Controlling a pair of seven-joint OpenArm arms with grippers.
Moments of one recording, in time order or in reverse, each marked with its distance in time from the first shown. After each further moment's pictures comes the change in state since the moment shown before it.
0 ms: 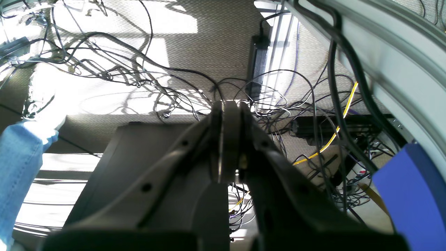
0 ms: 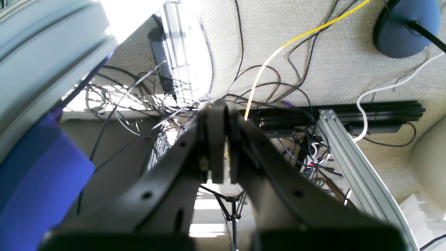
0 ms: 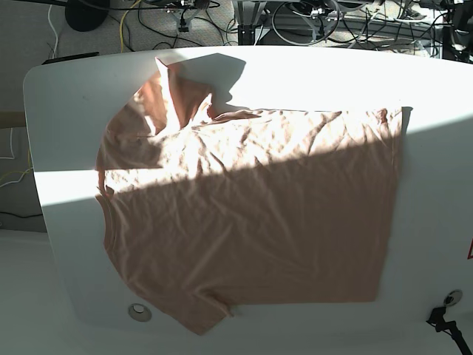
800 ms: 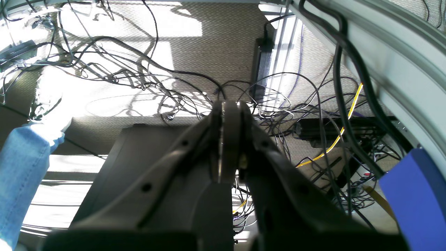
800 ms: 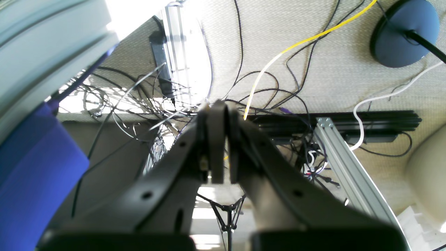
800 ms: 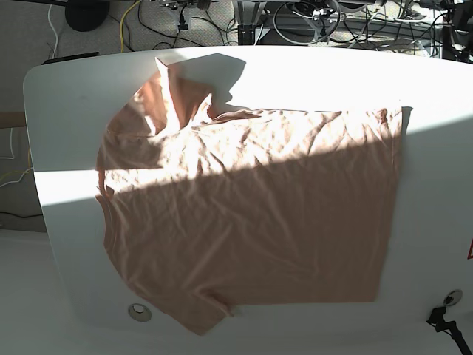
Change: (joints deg) left arm 0.0 -0.5 0.5 0.6 0.0 0.0 0.3; right arm -7.0 0.3 -0.8 12.9 -0.5 0.9 -3.1
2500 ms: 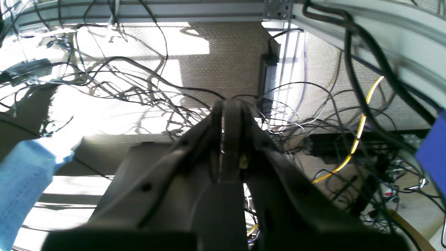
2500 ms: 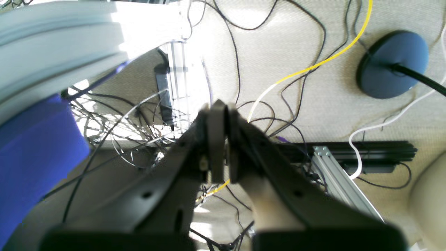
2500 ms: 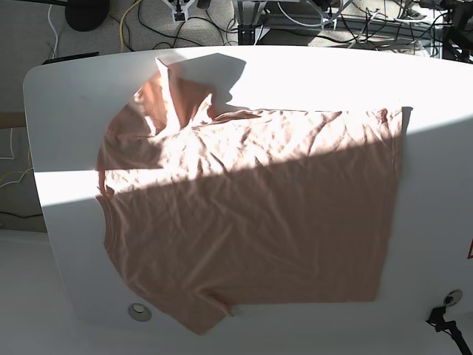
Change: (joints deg) left arm 18.1 -1.7 0.0 24.3 0.0 -0.8 -0.7; right arm -13.6 0.9 -0.4 15.6 0.0 0.5 6.8
